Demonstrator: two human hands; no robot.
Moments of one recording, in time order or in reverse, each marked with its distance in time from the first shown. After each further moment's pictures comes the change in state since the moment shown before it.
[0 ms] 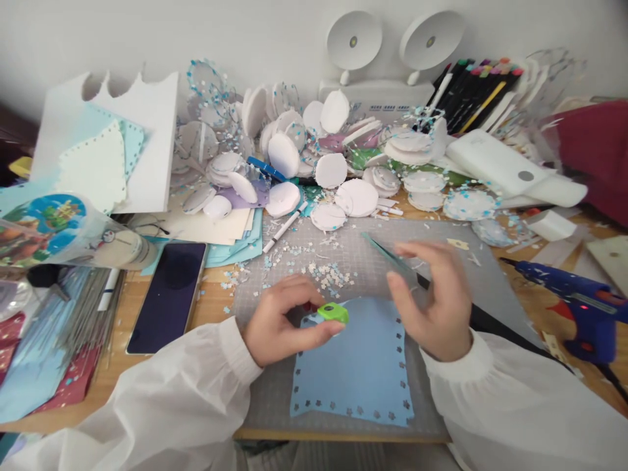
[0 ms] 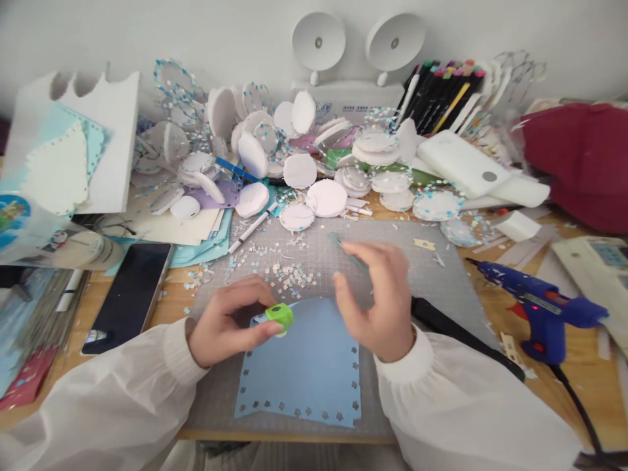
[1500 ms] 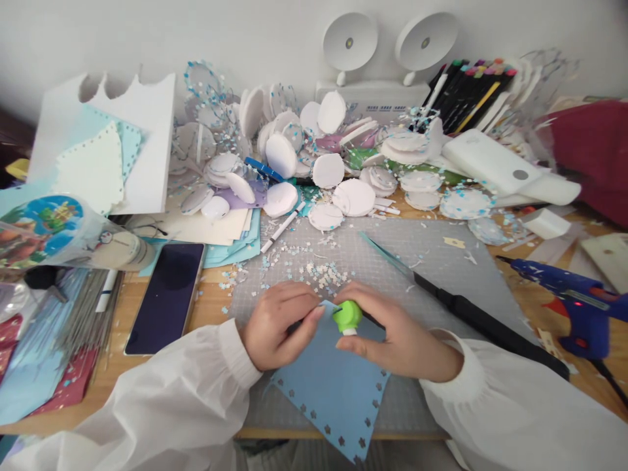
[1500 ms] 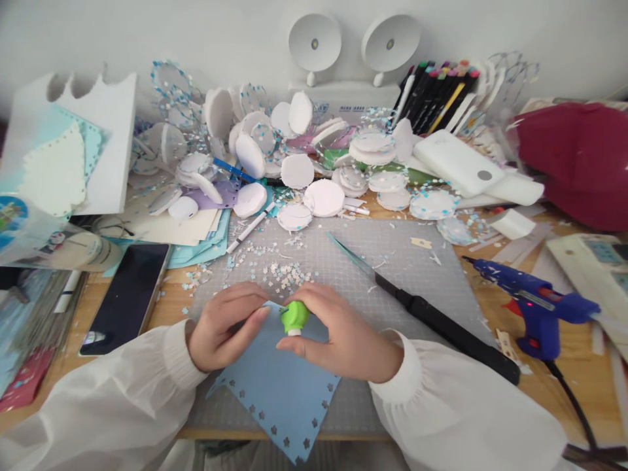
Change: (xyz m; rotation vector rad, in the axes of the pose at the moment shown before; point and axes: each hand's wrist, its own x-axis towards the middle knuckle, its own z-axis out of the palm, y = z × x) left_hand -0.004 -0.002 -0.001 0.217 0.003 0.268; right_hand -0.010 -0.021 0.008 0.552 -0.678 0.084
